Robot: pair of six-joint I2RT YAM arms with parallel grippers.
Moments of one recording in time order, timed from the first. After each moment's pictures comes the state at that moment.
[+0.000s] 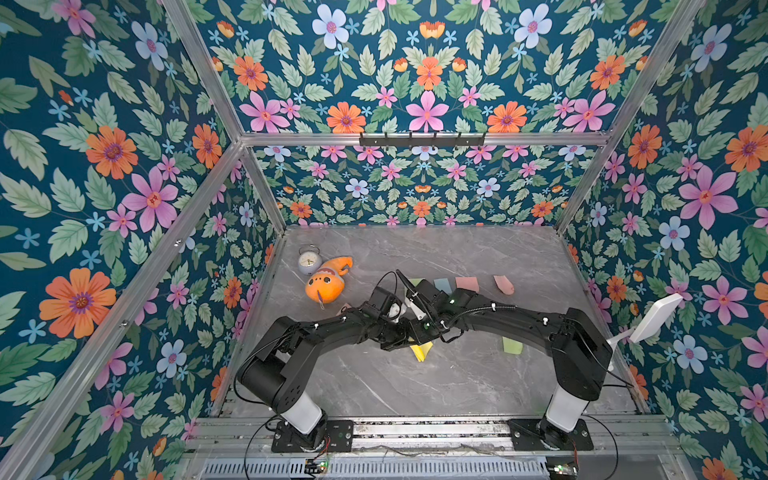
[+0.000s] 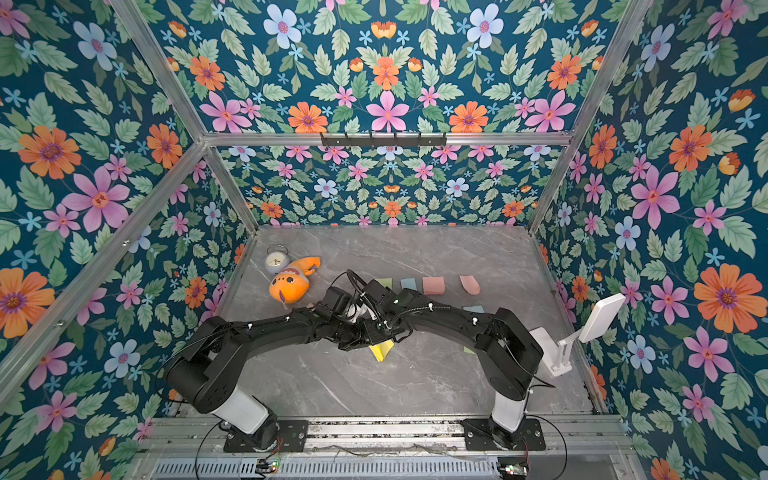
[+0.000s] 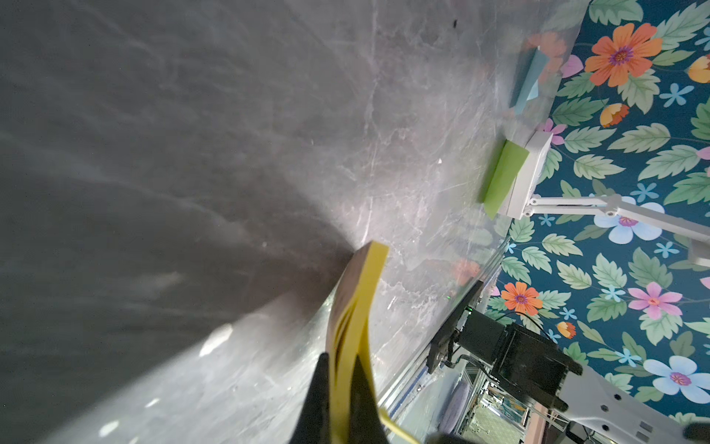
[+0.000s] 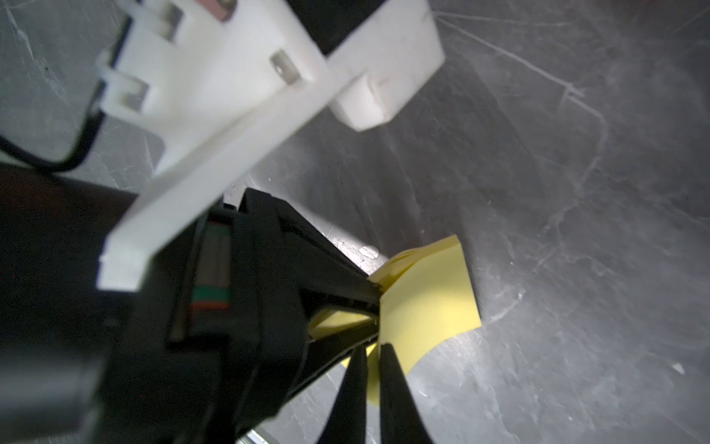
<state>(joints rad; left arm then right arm) -0.63 1.61 0.76 -0.18 0.63 -0.78 0.90 1.77 1.32 -0.70 -0.13 0.47</state>
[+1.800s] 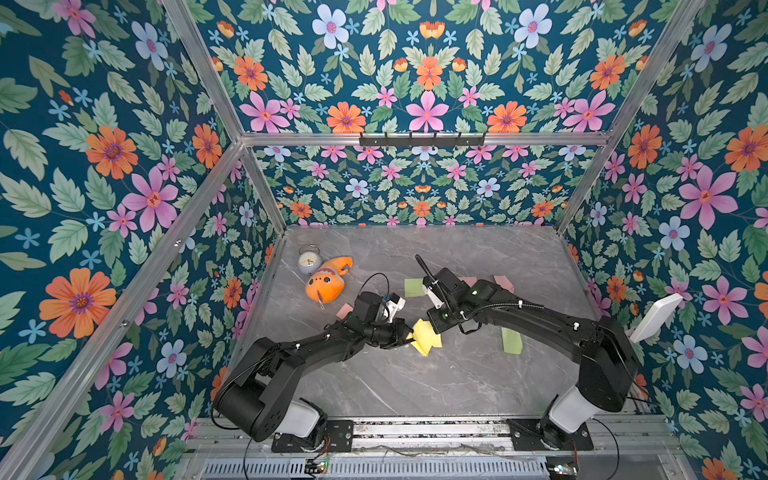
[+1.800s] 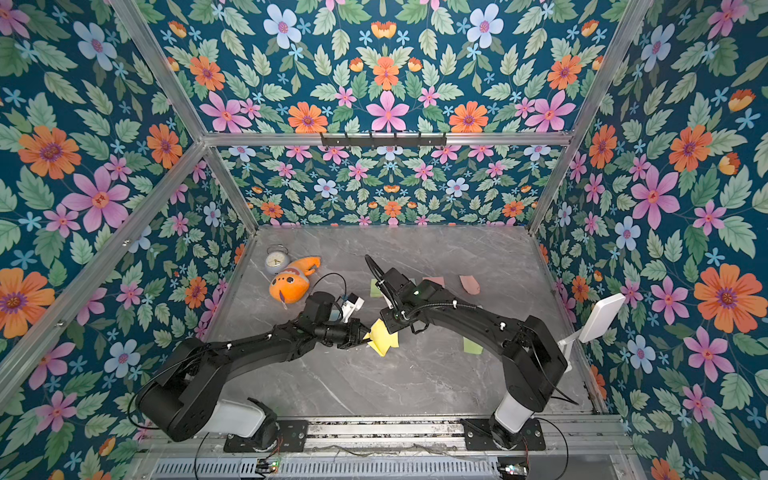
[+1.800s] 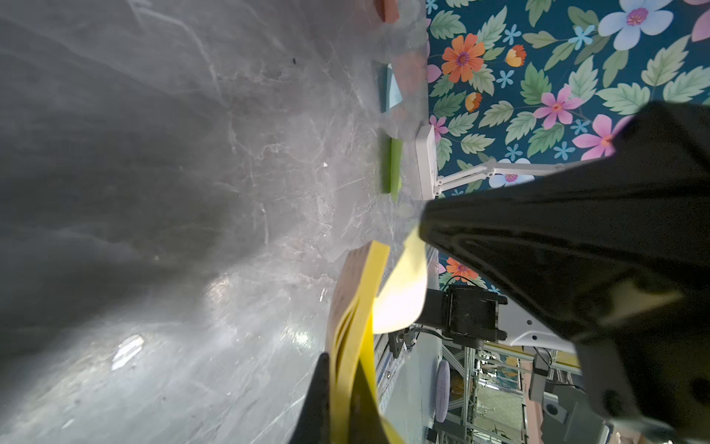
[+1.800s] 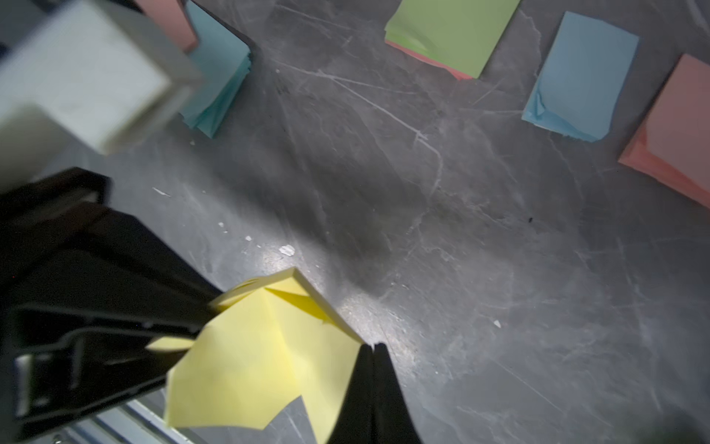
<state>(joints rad) -0.58 1.42 0.55 0.20 0.77 -0.78 0.82 1.65 1.29 -0.79 0.03 0.31</state>
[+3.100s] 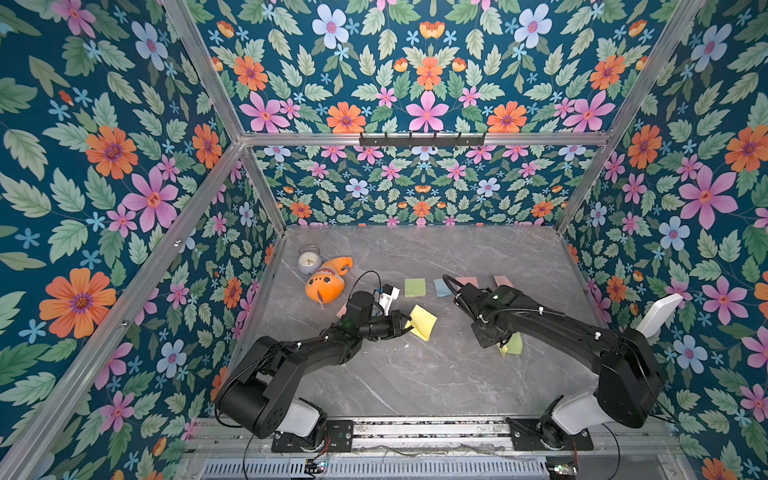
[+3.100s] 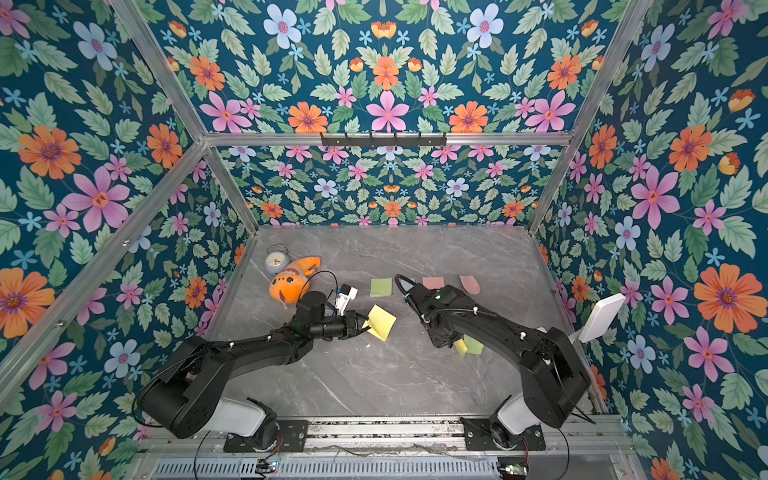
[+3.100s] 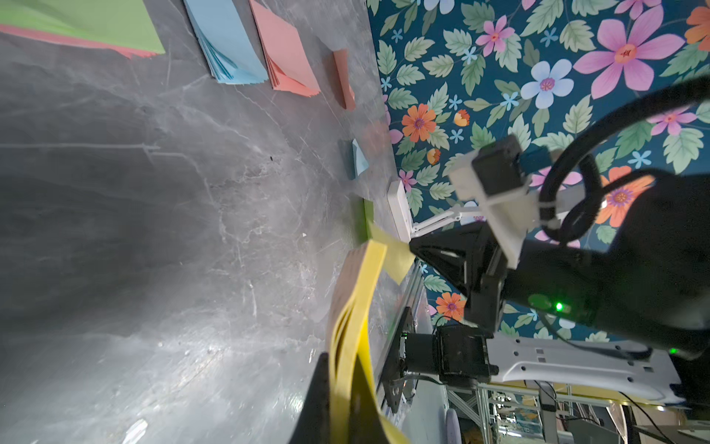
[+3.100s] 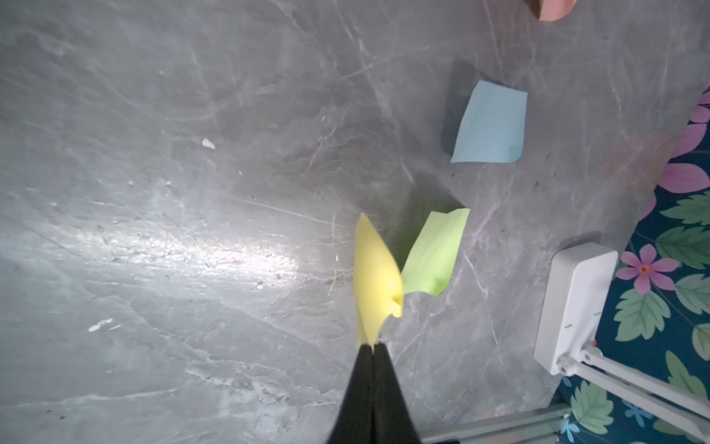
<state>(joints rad) -0.55 1.46 0.50 0.52 0.72 -0.87 0.74 1.55 1.11 -1.17 0.37 0.44</state>
